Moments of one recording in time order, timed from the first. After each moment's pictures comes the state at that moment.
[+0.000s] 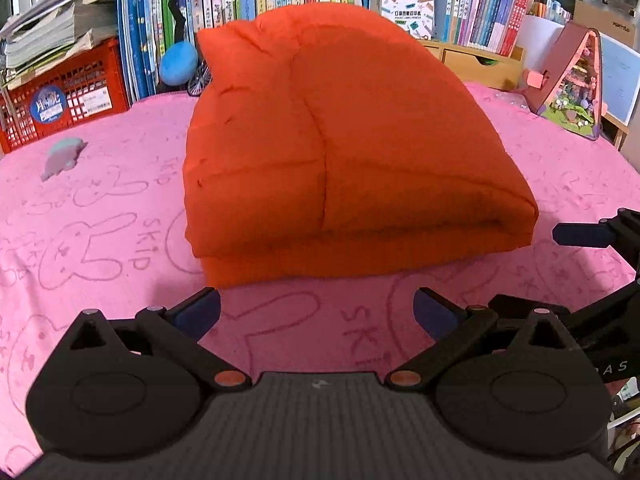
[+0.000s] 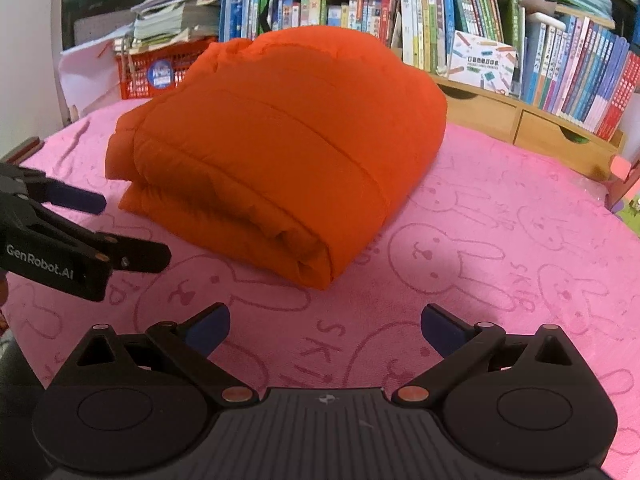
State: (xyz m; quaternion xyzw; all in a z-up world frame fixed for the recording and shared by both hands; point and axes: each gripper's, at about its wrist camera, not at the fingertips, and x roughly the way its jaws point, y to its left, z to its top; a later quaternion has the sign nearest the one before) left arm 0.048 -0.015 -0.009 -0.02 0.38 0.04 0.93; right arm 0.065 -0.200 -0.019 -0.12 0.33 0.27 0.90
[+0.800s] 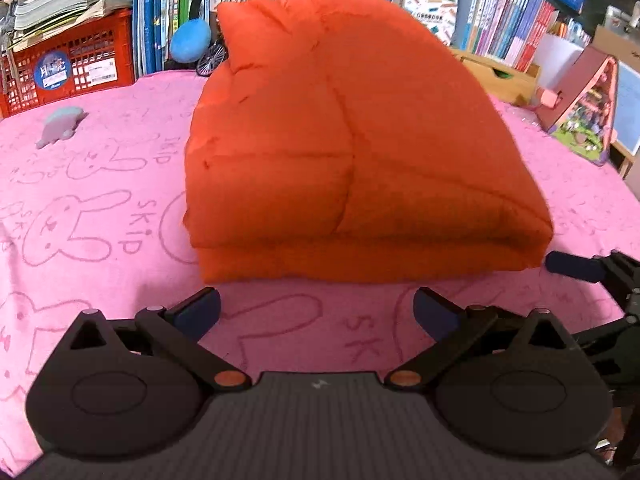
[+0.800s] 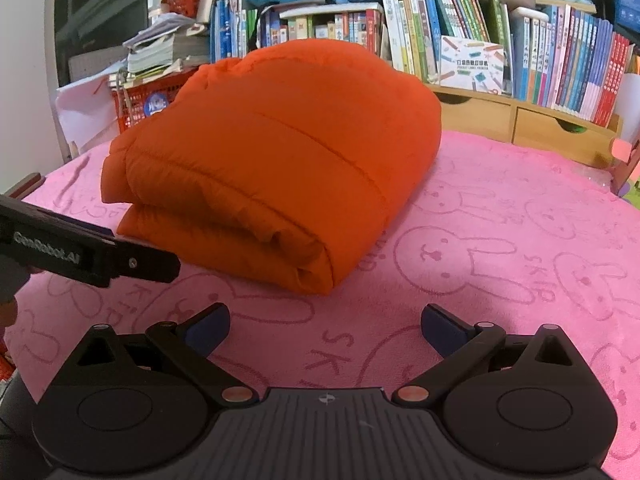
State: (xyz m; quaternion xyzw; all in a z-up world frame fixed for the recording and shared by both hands) left arm 0.059 -0.003 -0.009 -0.07 0.39 0.05 0.92; right arm 0.068 -0.204 -0.034 -0.06 0.31 0.27 0.91
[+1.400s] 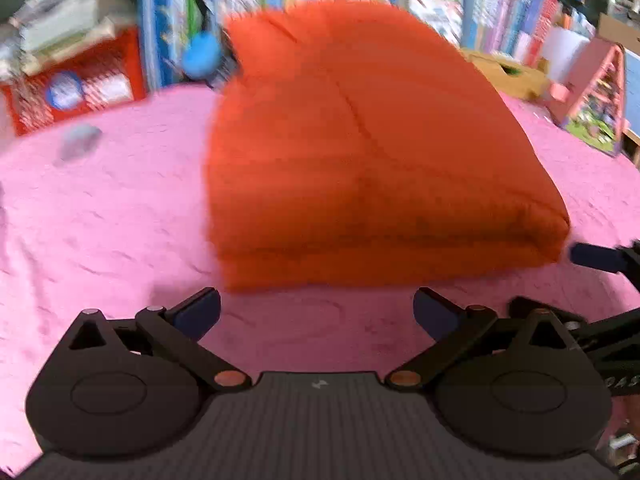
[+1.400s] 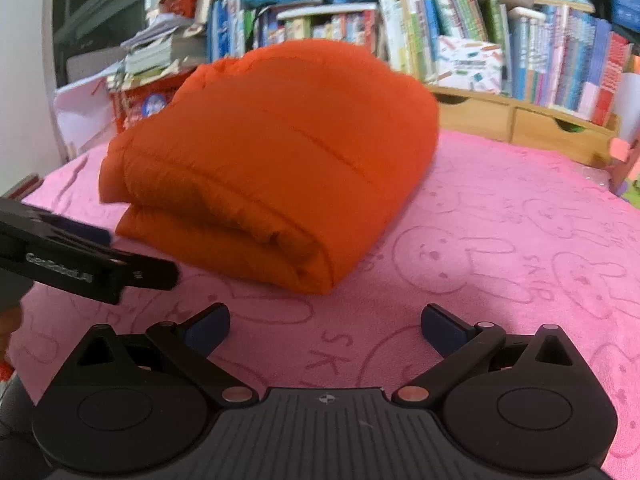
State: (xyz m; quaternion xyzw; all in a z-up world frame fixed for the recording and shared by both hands) left arm 0.052 -0.002 -0.002 -0.03 0.36 0.08 0.93; right arm 0.067 -0.207 -0.033 -0.06 0.30 0.27 0.91
